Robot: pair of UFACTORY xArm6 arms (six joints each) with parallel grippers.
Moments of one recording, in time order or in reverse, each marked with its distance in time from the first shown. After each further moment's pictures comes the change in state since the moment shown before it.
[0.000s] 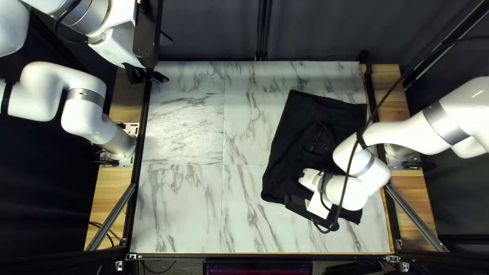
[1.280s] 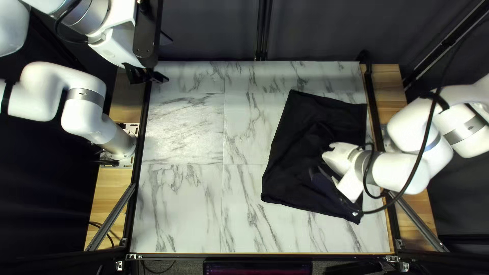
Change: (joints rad) left arm 0.000 0.000 0.000 0.000 0.000 0.000; right arm -0.005 -0.438 0.037 -0.074 0.274 0.093
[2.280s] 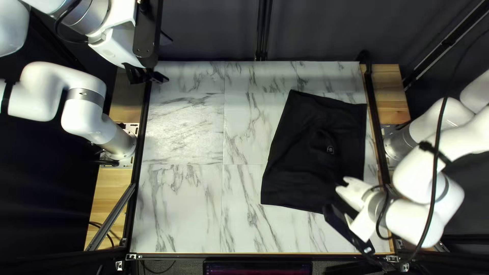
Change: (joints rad) left arm 0.000 0.000 0.000 0.000 0.000 0.000; right arm 0.342 0.277 -0.114 0.066 0.097 0.321
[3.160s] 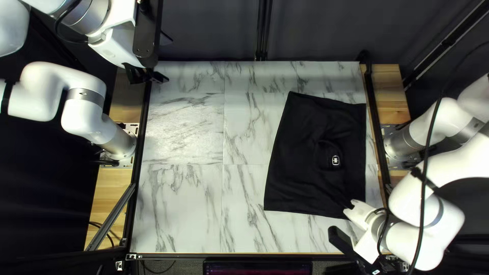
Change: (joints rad) left arm 0.000 0.000 0.000 0.000 0.000 0.000; right arm 0.043 0.031 -0.045 0.159 0.042 -0.038
